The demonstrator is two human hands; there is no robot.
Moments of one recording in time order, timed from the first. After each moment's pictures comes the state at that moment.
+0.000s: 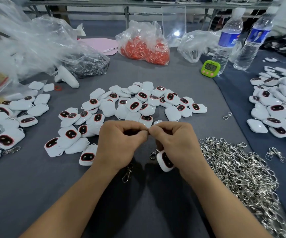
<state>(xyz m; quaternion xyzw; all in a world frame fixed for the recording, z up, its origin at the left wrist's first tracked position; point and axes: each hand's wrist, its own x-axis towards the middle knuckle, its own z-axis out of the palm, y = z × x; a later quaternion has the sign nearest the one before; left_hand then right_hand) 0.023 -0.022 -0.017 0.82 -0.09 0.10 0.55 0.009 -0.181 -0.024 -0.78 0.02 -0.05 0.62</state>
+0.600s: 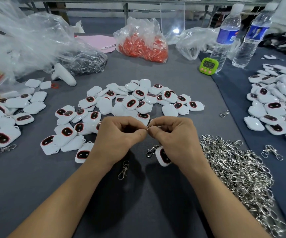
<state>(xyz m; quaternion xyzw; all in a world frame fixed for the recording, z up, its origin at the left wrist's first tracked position) 0.030 -0.022 -0.020 0.78 -0.13 0.04 0.61 0.010 -0.188 -0.020 -0.79 0.00 -0.08 0.60</state>
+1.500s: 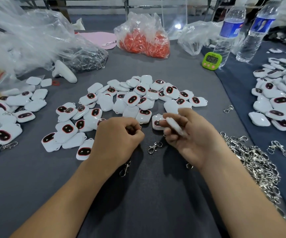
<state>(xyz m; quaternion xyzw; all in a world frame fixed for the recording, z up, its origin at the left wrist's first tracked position) 0.028 -0.024 -0.029 0.92 -0.08 0.14 0.36 0.018 -0.210 -0.009 -0.44 0.21 0.11 0.87</state>
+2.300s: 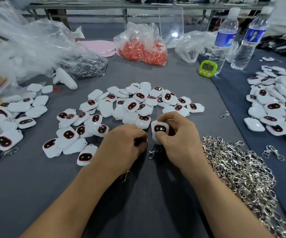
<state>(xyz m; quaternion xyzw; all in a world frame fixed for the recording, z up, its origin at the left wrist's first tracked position) 0.030 -0.022 -0.030 0.93 -0.22 0.10 0.27 0.013 -0.191 -0.032 -0.81 0.03 -0.13 0.57</state>
